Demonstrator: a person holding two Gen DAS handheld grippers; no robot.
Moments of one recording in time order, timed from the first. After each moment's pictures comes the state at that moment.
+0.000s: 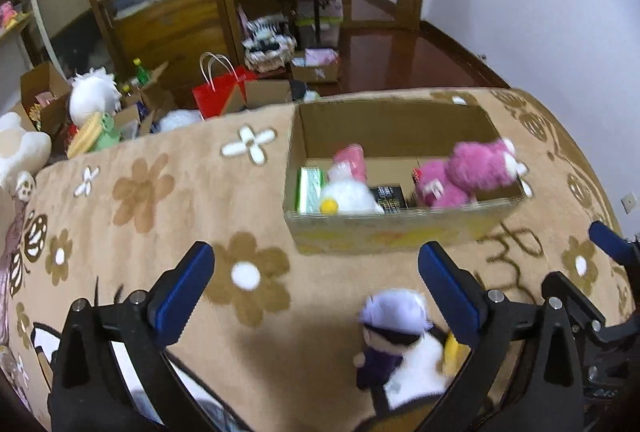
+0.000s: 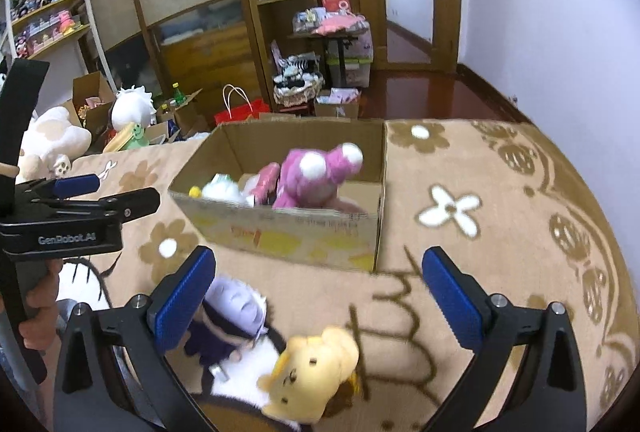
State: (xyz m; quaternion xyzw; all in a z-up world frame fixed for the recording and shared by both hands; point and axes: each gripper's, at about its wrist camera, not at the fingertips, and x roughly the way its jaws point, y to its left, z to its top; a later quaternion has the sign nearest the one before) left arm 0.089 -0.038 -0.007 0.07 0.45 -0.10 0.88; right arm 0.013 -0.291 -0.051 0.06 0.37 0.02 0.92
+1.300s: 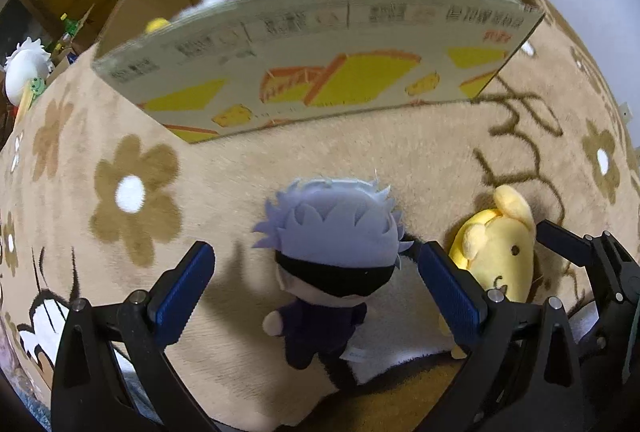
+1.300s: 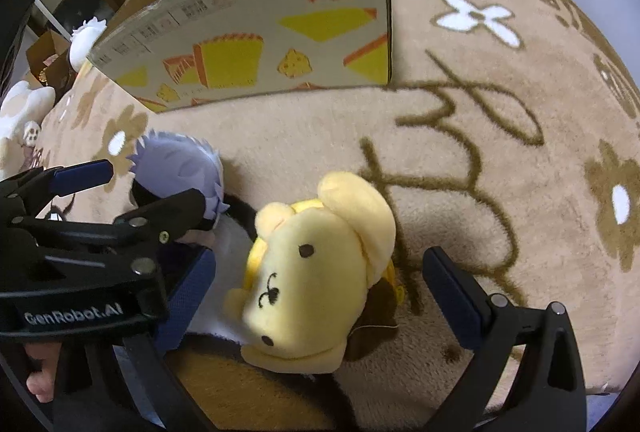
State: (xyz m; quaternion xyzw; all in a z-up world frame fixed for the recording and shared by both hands) left arm 0.084 -0.104 -0.134 0.13 0.60 -0.15 0.77; right arm 0.025 -0.283 -0.183 0.12 0.57 0.00 0.81
